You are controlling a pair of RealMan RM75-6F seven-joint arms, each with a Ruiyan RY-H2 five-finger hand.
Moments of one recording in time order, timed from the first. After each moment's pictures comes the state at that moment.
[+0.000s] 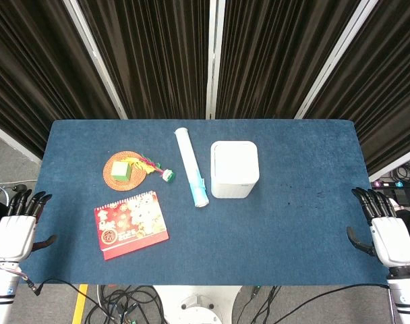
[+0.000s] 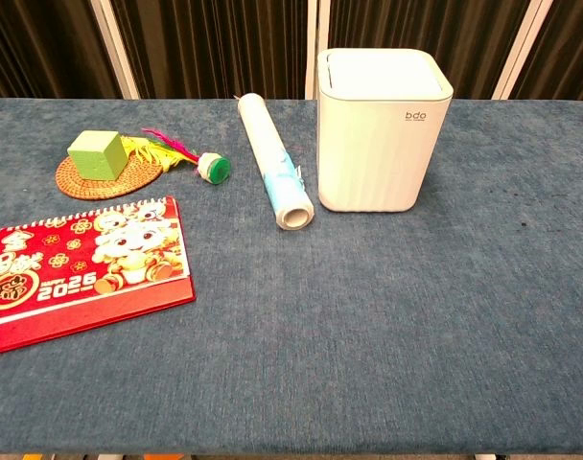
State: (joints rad) left arm -0.11 -1.21 -0.05 -1.59 1.47 1.48 0.19; right arm 0.12 -1.02 0.05 -1.70 -1.55 1.45 0.11
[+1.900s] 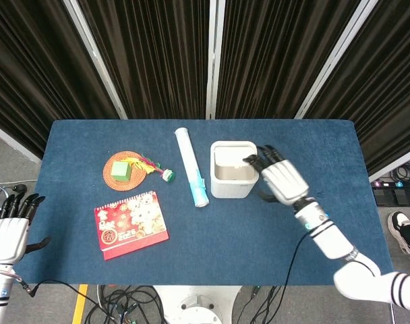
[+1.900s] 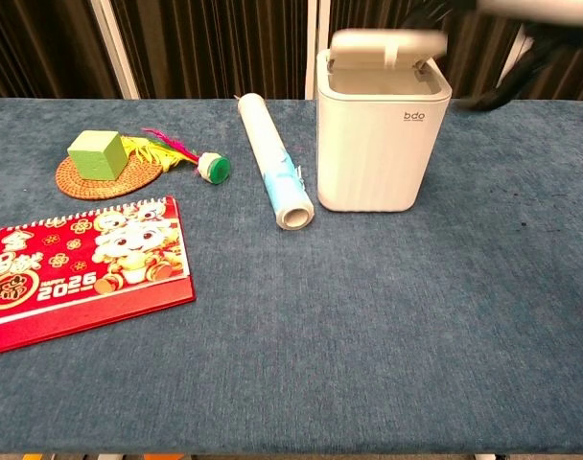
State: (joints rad) left arm -0.09 -1.21 -0.04 -1.53 1.47 1.48 0.12; right arm 0.68 -1.17 0.22 -1.73 -1.31 0.99 -0.19
